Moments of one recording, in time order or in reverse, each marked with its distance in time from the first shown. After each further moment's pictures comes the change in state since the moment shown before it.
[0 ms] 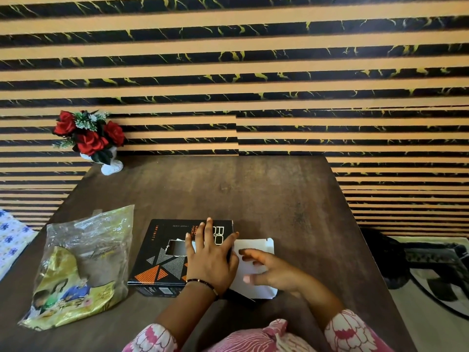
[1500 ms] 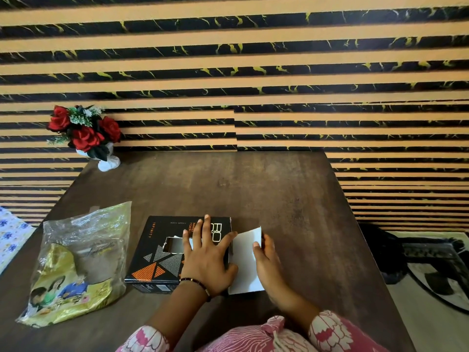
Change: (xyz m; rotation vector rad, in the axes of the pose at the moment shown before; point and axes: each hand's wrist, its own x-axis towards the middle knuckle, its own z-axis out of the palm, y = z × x) left_hand -0.004 -0.006 0.000 -0.019 -0.043 0.065; right_hand 0.024 0.006 0.036 0.370 0.686 0.012
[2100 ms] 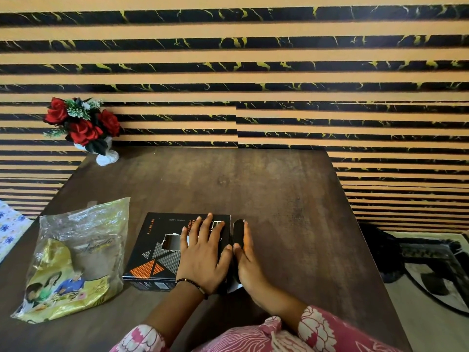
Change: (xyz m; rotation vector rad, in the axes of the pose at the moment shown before) left_hand 0.001 -0.005 -0.003 -0.214 0.056 -0.012; right_hand 0.002 0.002 0.040 0.287 -0.222 -0.102
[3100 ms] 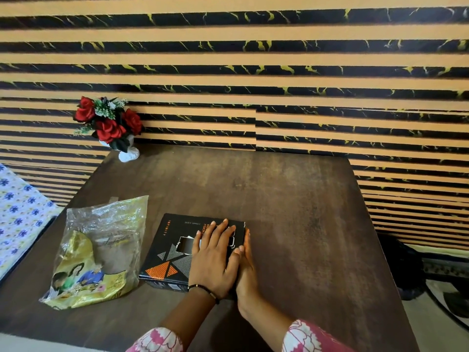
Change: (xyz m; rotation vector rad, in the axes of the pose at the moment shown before) left_hand 0.001 0.001 -0.004 -0.136 0.043 -0.077; right_hand 0.000 0.002 0.037 0.163 0.097 0.128
